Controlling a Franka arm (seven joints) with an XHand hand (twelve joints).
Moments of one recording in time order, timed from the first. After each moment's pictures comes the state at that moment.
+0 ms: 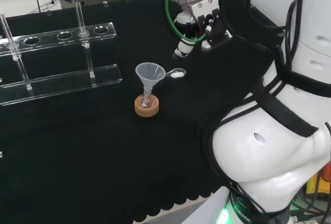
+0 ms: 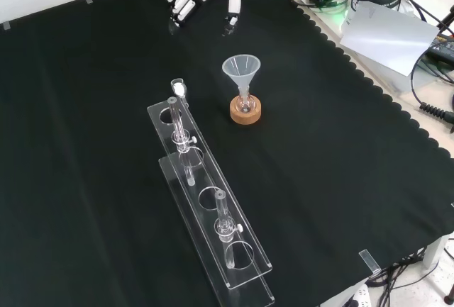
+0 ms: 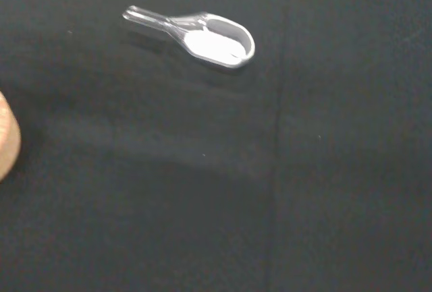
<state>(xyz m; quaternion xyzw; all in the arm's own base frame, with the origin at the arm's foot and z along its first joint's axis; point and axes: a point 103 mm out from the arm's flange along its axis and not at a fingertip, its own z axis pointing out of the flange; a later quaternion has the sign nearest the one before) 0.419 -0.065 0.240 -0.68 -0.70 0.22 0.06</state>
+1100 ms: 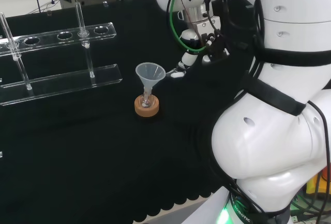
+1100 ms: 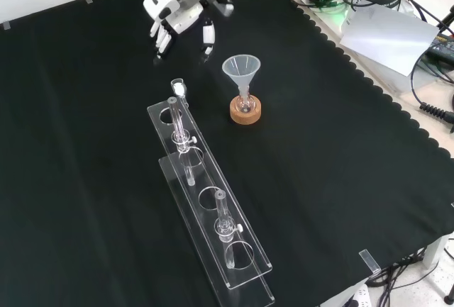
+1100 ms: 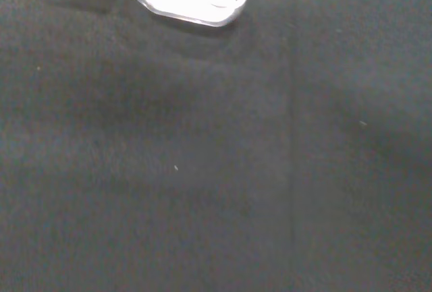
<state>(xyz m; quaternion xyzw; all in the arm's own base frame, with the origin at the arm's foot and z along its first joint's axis) 0.476 -0.098 0.139 -0.68 -0.70 0.18 0.11</state>
